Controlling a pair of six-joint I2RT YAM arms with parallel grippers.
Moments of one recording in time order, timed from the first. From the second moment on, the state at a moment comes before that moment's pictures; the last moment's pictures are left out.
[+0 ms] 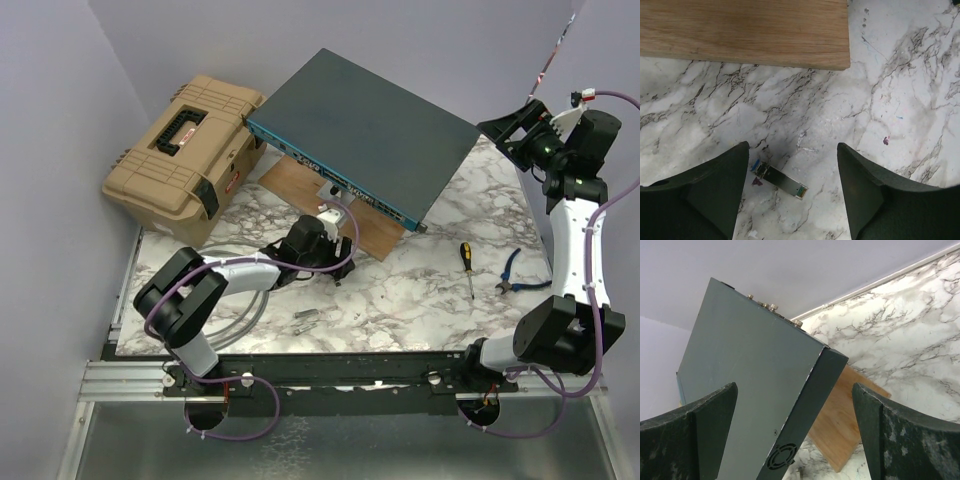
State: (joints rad) left arm -0.75 1.63 0.76 0.29 0.17 -0.32; right arm -0.33 1.39 1.40 -0.26 -0.64 0.62
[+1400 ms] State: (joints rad) left arm -0.78 1.55 0.71 0.14 0.20 -0.27; right arm -0.33 1.40 1.40 -0.23 -0.67 0.63
